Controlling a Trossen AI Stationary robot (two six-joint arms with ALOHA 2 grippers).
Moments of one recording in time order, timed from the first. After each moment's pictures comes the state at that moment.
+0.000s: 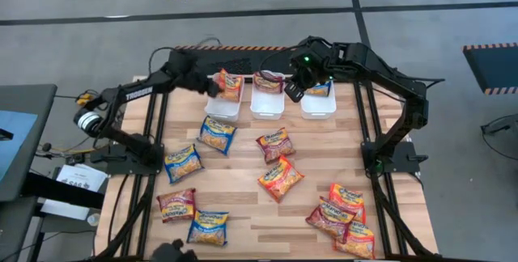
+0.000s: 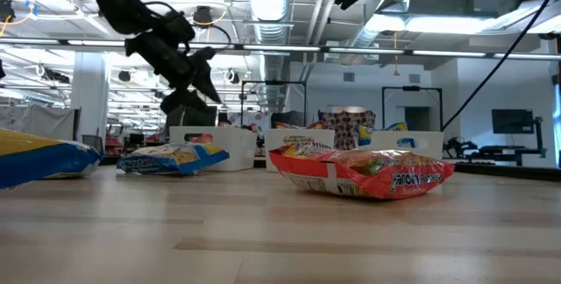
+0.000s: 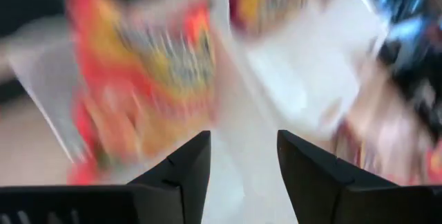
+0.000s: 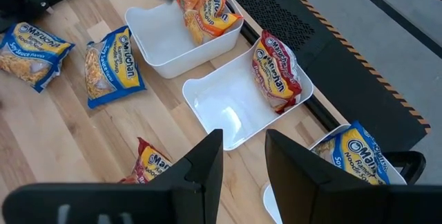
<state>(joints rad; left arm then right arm) 0.93 1.43 0.86 -0.16 0.46 -0.30 -0.33 1.64 2.00 -1.25 0.21 0.26</state>
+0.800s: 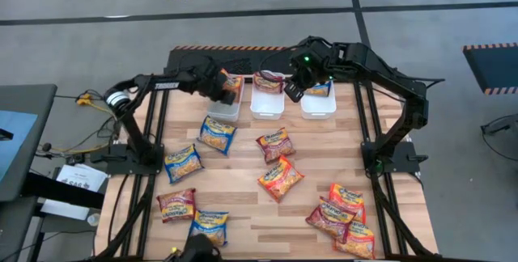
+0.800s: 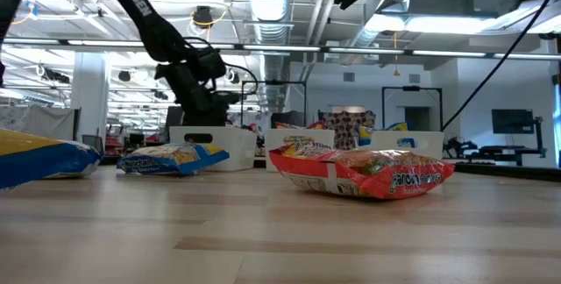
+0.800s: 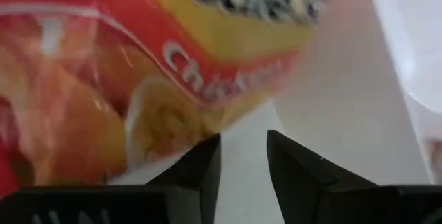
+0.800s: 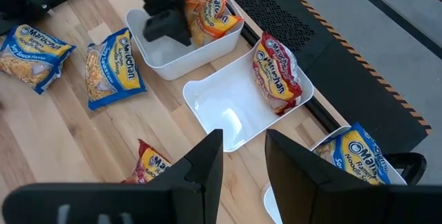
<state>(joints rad) 0.82 1.76 1.00 -0.20 0.25 -0.36 -0.33 1.64 2.00 -1.25 0.21 0.26</state>
